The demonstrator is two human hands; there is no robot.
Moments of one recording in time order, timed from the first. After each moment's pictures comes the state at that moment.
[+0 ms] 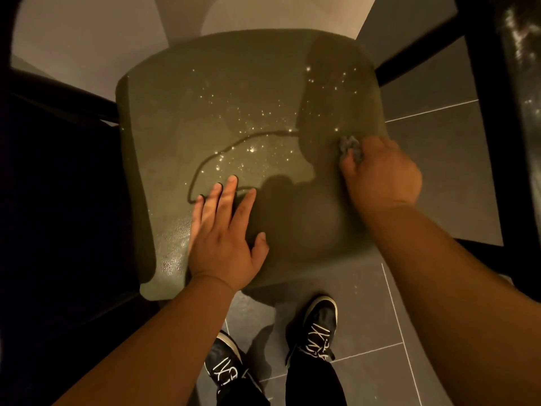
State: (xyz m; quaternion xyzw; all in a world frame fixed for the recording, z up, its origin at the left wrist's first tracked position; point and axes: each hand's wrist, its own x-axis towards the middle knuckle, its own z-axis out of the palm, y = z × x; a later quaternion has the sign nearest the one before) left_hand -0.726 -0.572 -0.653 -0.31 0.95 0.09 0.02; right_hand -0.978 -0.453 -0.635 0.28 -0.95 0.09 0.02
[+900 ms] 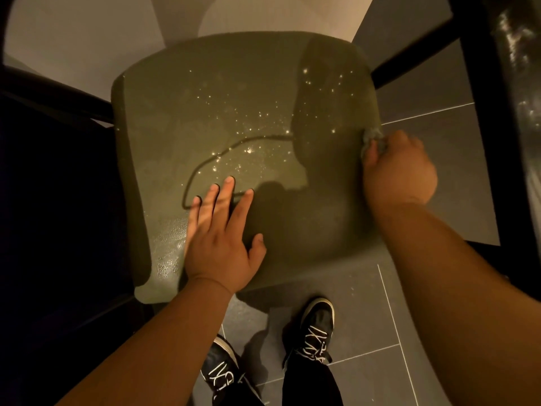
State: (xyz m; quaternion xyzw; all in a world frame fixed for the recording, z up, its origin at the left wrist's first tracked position) left_hand -0.726 -0.571 -0.655 -0.31 0.95 0.08 0.01; right_hand -0.997 -0.440 -0.633 0.18 -0.98 0.08 0.03
